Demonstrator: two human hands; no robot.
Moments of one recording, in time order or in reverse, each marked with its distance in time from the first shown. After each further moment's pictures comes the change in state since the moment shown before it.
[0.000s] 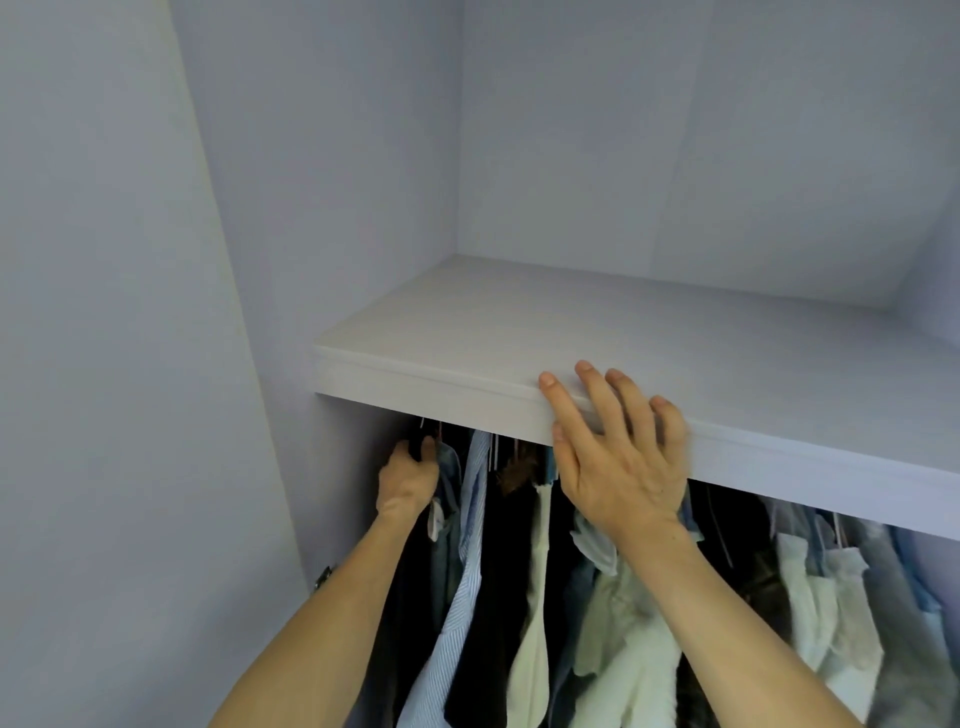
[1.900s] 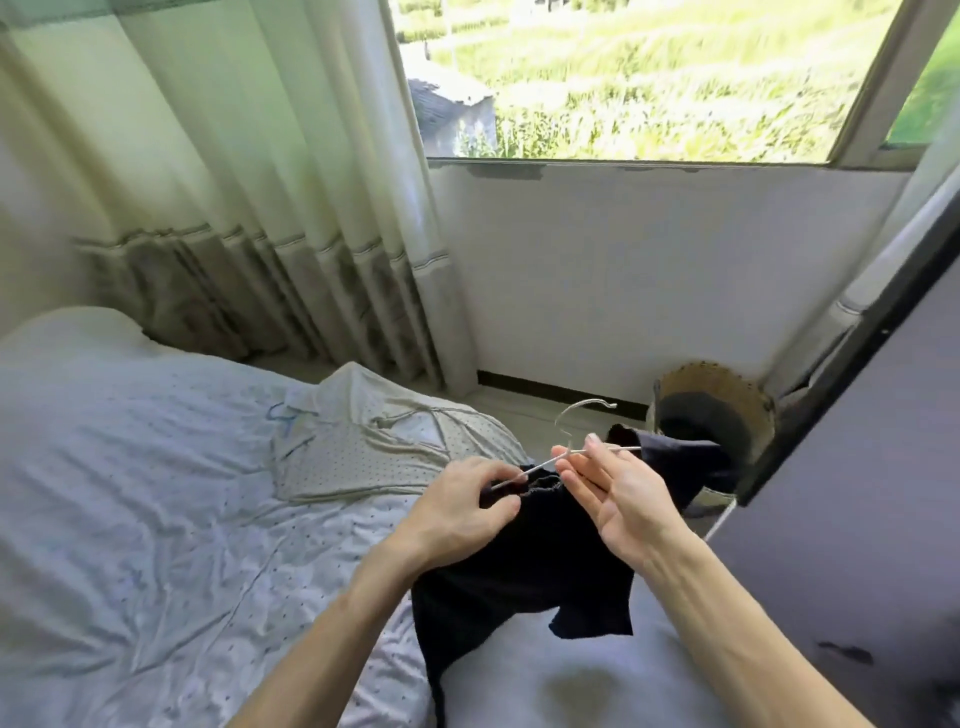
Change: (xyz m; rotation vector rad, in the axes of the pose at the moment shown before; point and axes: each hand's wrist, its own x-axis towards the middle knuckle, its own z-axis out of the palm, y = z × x) left_hand -0.769 -0.205 -0.232 0.336 0.734 -0.587; right_hand -0.189 -0.308 -0.486 -1.807 2.299 -0.512
